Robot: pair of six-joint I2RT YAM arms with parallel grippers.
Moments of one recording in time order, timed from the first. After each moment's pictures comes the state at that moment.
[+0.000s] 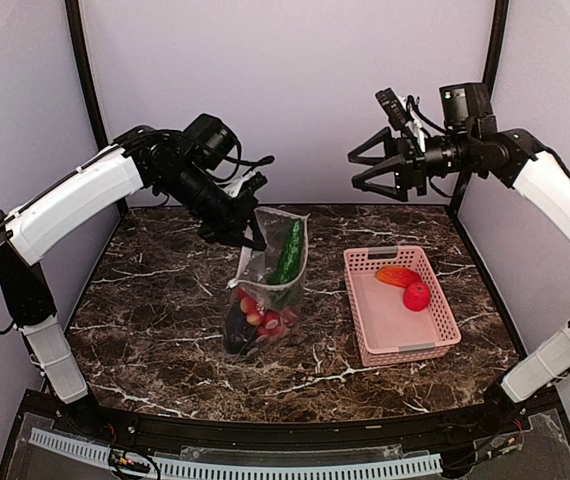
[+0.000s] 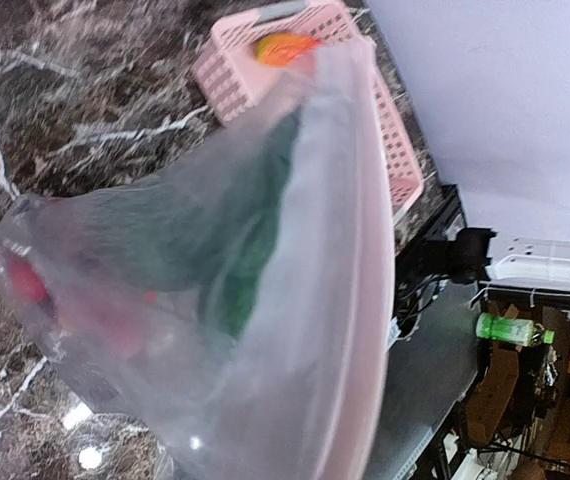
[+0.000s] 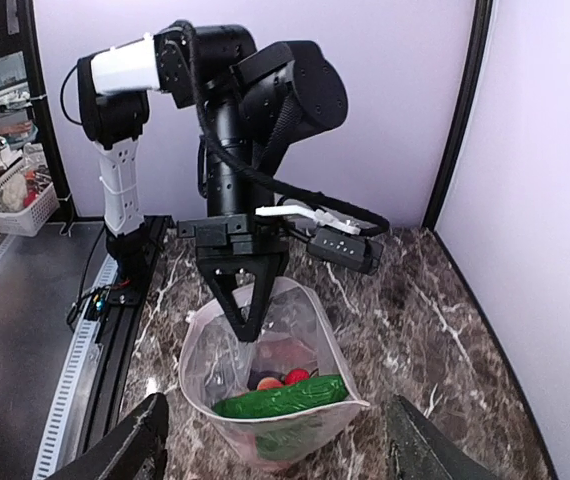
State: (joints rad) left arm -0.76 1.74 1.93 -1.15 0.45 -0.50; right arm 0.51 1.47 1.71 -0.63 -0.99 -0.39
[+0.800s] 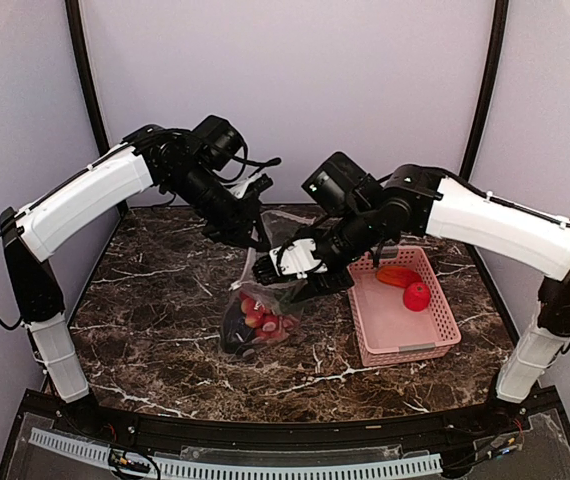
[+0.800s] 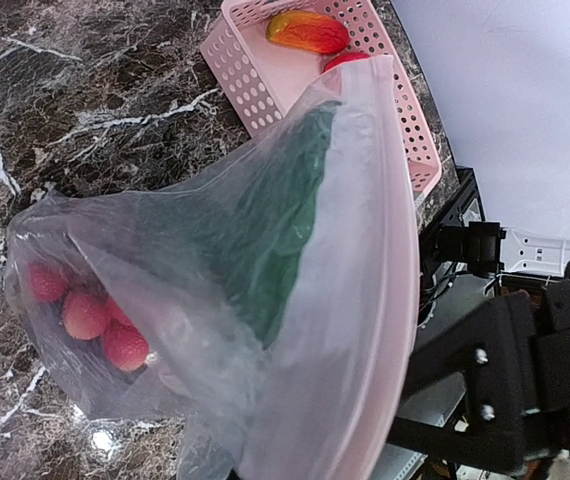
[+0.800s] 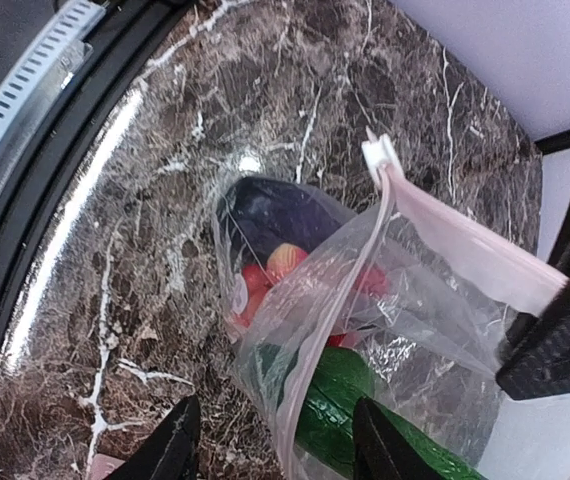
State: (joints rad) left arm -0.76 1.82 1.98 -1.21 0.46 -0.45; right arm 1.03 1.68 1.70 -0.96 -0.28 -0.99
